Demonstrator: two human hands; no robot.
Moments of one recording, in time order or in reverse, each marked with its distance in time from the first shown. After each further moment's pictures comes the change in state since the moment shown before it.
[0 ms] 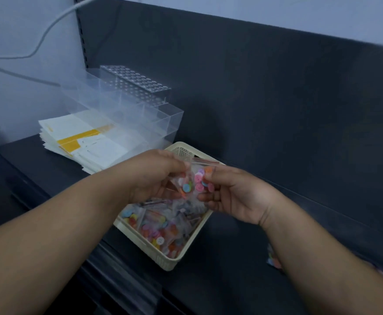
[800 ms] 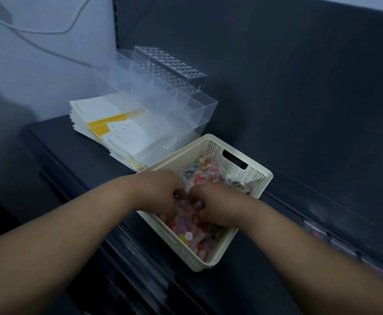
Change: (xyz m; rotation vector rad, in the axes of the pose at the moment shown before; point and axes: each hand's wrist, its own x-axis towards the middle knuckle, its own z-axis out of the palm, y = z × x) left_hand 0.015 -0.056 -0.059 1.241 -0.075 0.082; right_hand 0.067 0.034 0.051 -1.669 -0.083 -0.084
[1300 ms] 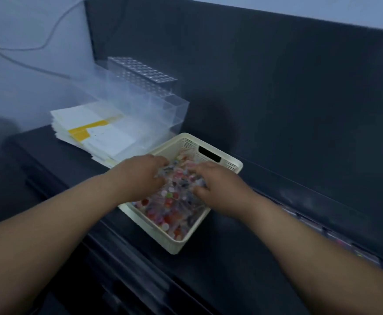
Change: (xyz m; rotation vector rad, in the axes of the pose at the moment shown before) left_hand -0.014 0.028 -0.006 0.076 0.310 -0.041; right_hand -0.057 0.023 -0.009 0.171 0.380 -0.002
